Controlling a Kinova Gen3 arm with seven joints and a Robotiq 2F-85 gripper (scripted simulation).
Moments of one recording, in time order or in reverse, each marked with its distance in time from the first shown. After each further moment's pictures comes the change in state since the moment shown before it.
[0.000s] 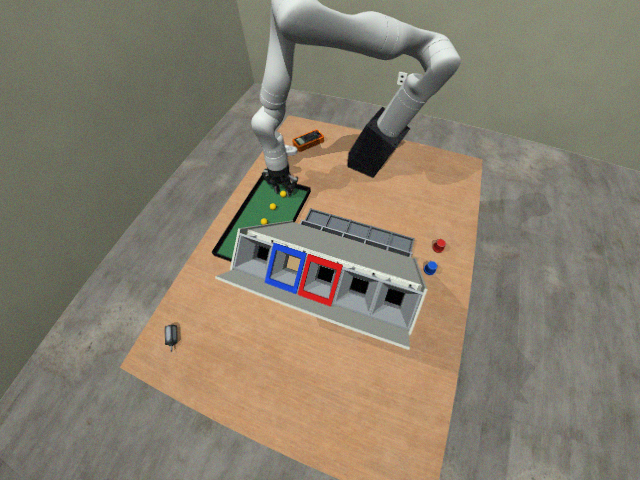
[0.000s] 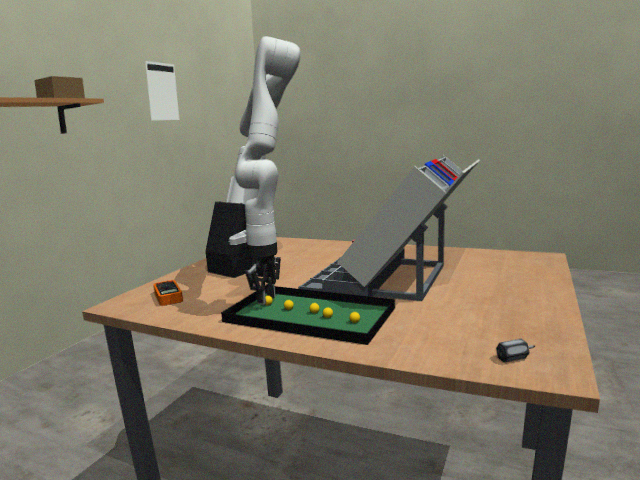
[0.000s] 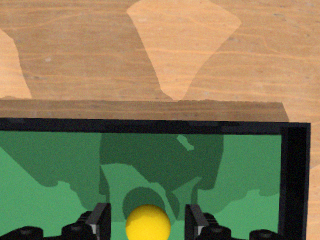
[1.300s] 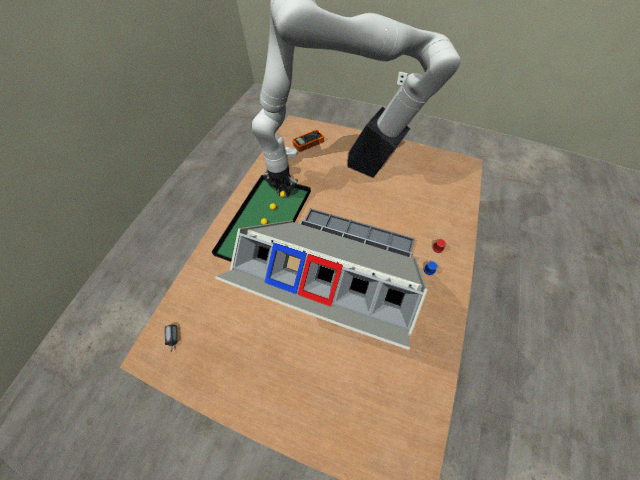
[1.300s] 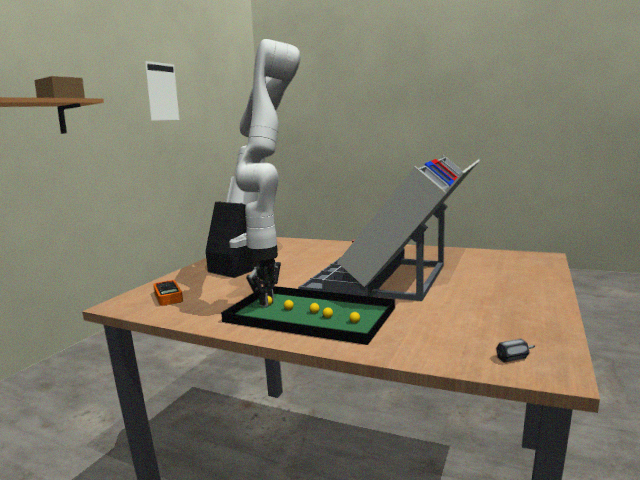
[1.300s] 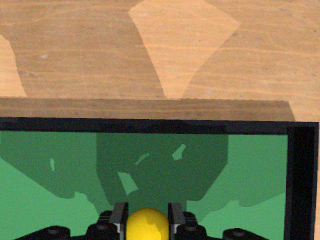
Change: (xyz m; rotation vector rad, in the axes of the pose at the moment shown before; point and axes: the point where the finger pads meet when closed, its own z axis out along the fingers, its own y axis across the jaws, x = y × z) arm 0.000 0.000 0.008 0.000 0.000 0.000
